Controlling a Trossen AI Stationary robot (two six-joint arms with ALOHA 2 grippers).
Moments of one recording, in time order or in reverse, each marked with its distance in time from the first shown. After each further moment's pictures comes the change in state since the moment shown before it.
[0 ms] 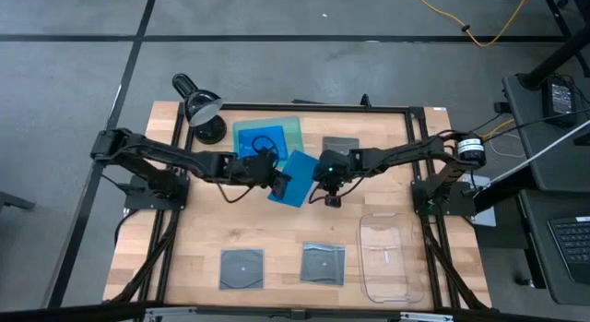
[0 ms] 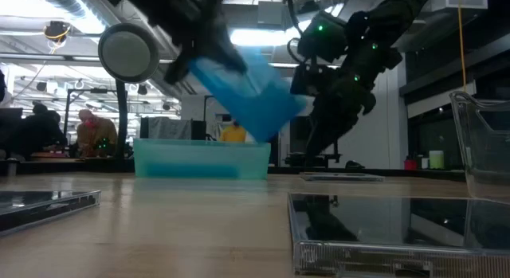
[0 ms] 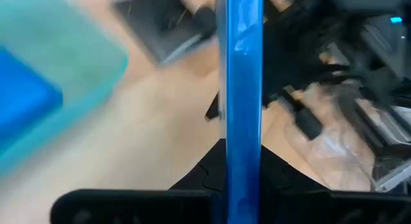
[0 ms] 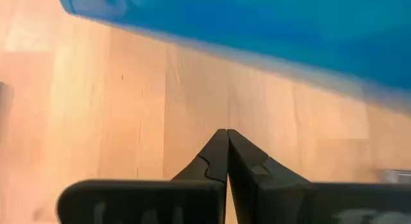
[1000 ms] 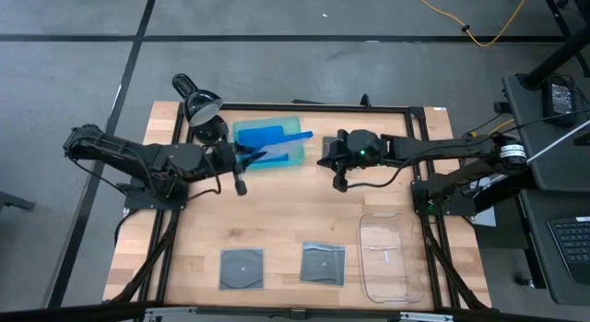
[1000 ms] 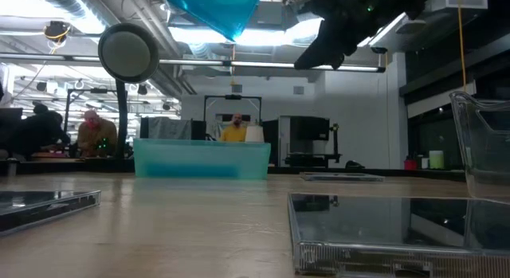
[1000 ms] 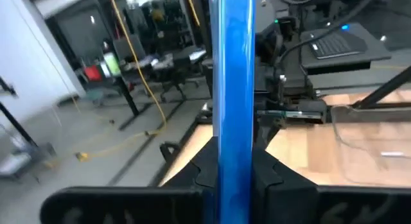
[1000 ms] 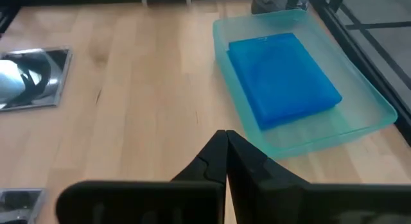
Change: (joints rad) left arm -0.174 -0.405 0.001 0.078 -0.367 1.057; right arm -0.012 -0.360 0.002 0.048 0.128 0.023
